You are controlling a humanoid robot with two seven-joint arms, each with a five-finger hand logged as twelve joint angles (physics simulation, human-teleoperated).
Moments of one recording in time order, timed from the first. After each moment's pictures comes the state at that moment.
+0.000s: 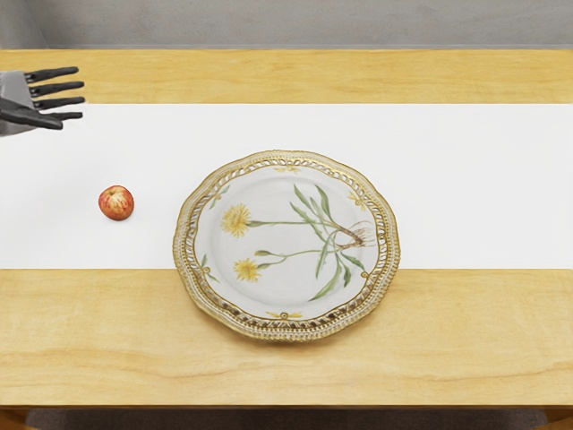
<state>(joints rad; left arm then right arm) -1.09 0.87 -0.27 -0.81 -0.22 -0.61 0.28 -0.01 0.00 -0.08 0.12 -0.02 0.07 -0.33</state>
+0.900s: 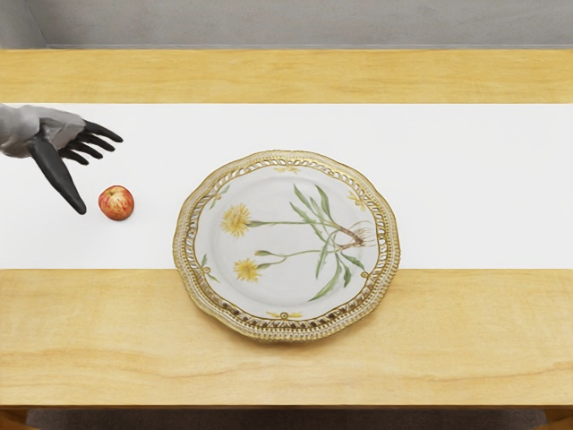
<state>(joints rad) -1.76 0.84 0.65 -1.28 0.22 -0.30 0.19 -0.02 0.00 -0.08 0.12 -0.02 0.06 -0.33</state>
